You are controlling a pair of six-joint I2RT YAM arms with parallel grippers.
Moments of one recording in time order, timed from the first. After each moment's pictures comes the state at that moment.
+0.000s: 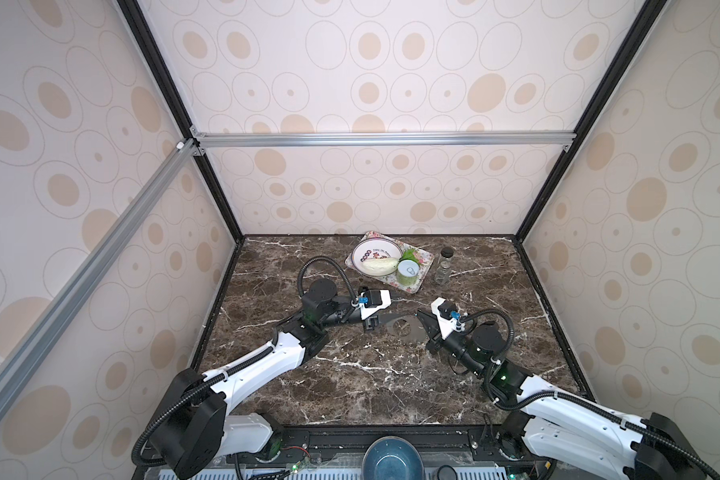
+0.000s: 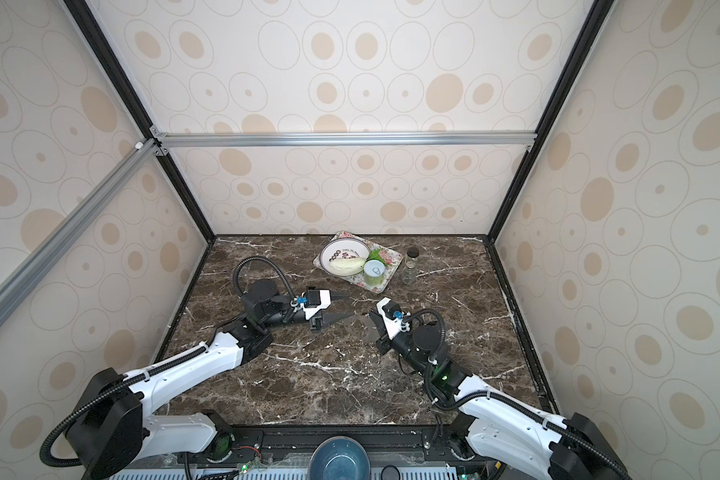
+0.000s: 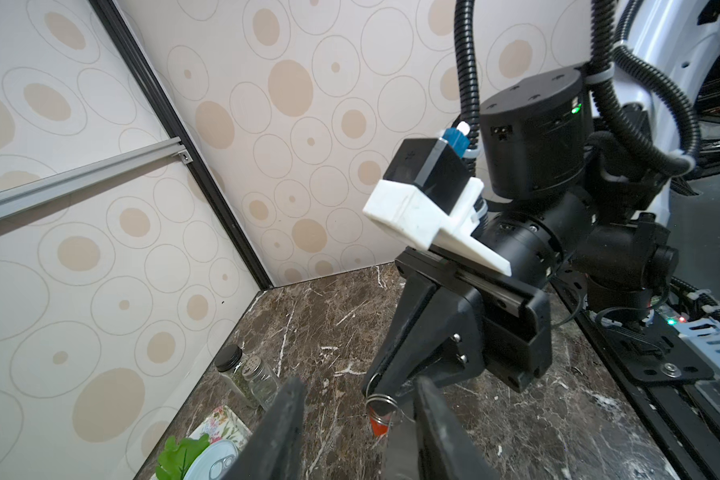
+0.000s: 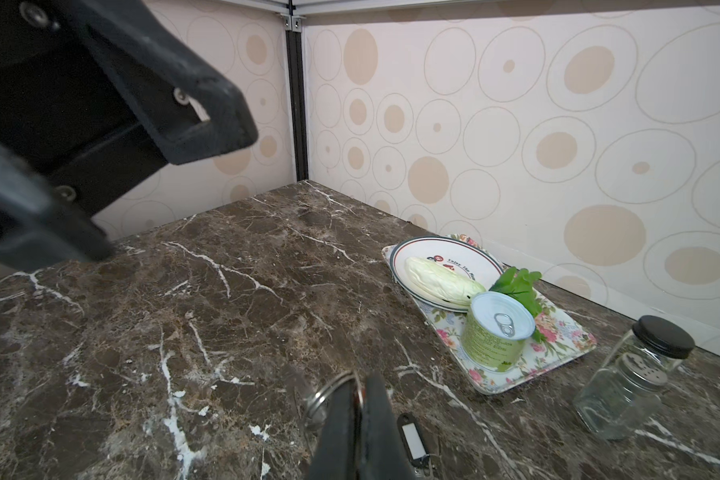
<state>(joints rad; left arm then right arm) -0.65 1.28 0.77 0.50 0.76 0.37 0.74 0.92 0.37 0.48 0.05 -0.06</state>
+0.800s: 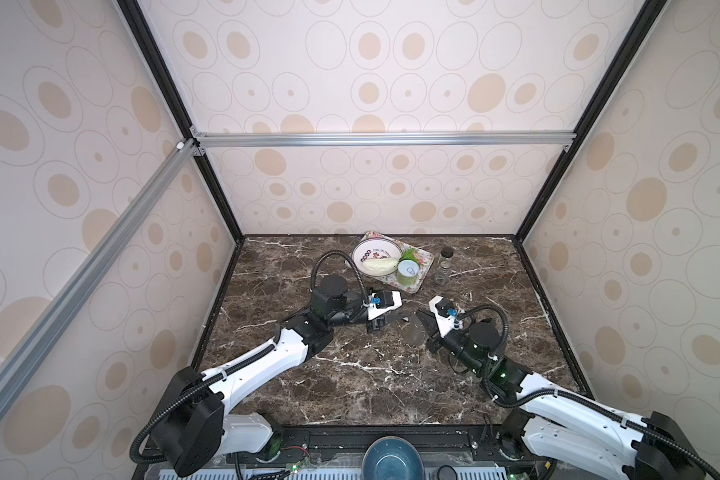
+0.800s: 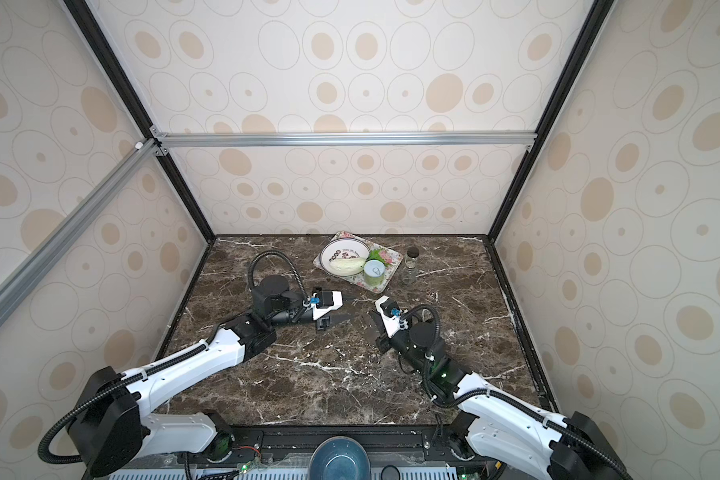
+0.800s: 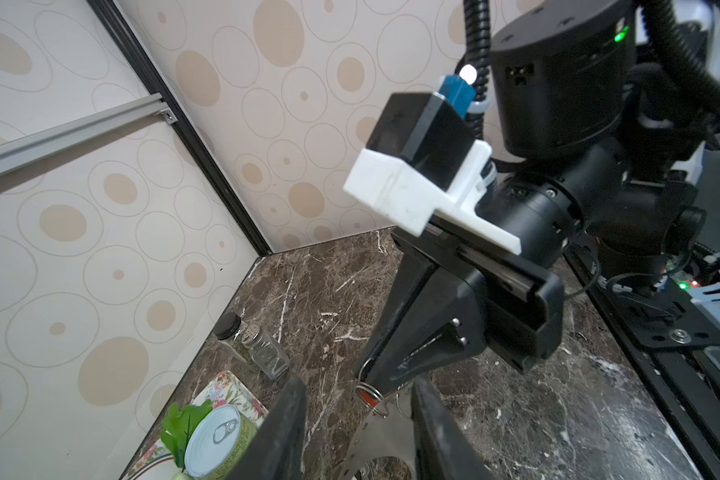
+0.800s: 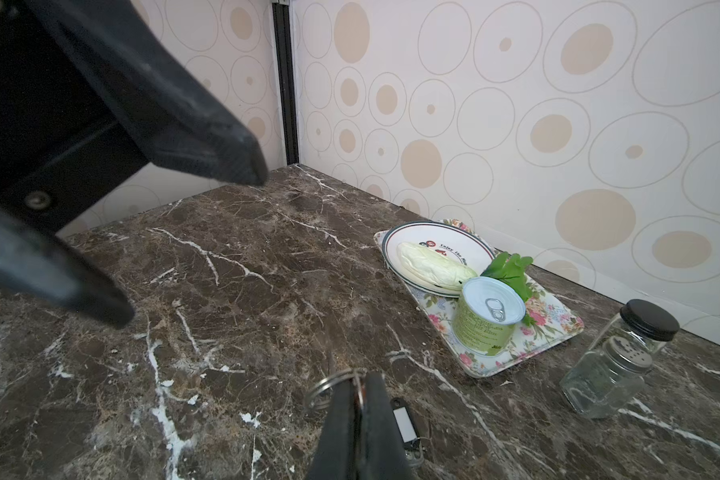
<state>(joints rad) -0.70 1.30 0.85 0.28 0.67 0.48 0.74 0.93 0.39 0.42 0.07 -0.06</state>
